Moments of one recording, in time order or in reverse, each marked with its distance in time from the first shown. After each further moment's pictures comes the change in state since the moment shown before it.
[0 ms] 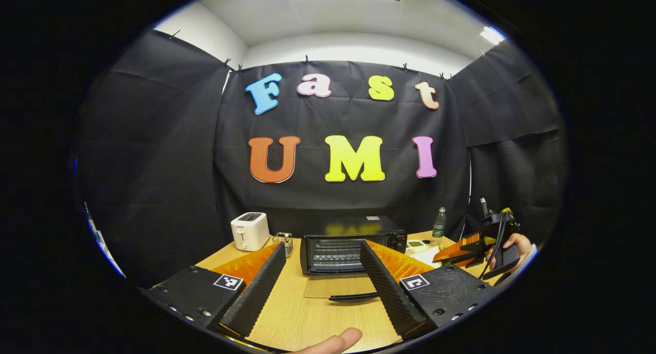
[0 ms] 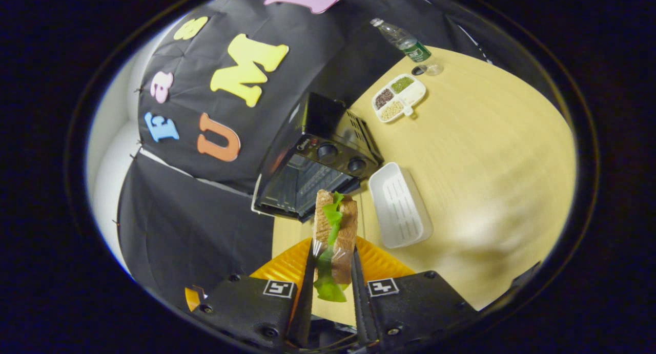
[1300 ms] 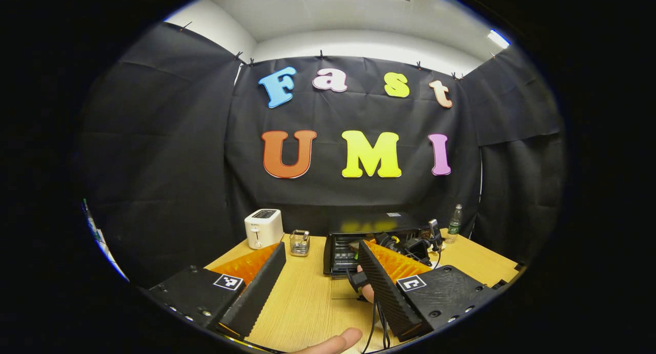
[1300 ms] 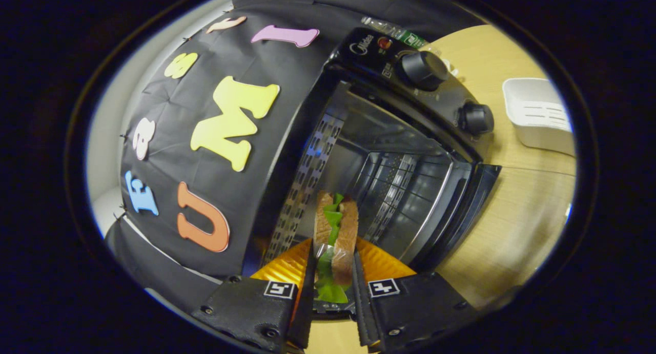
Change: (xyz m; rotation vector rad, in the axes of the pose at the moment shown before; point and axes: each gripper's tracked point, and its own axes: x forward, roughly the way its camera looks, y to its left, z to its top) left arm 0.026 0.063 -0.025 -0.016 0.023 0.024; right arm 0.307 0.062 0.028 0.132 -0.597 -0.052
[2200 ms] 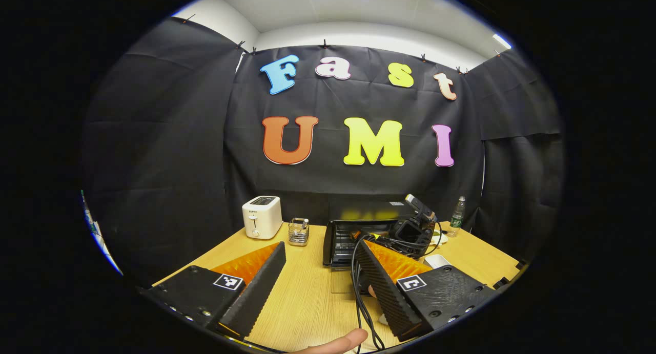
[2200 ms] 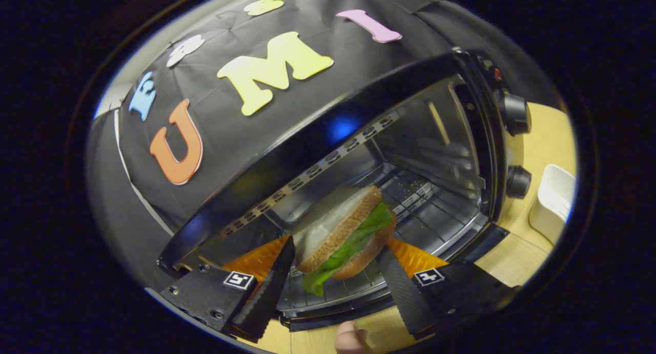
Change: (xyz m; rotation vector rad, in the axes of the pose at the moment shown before) left arm 0.011 0.001 -0.026 -0.020 0.051 0.003; right arm 0.015 -0.016 -0.011 -0.570 0.032 -0.092
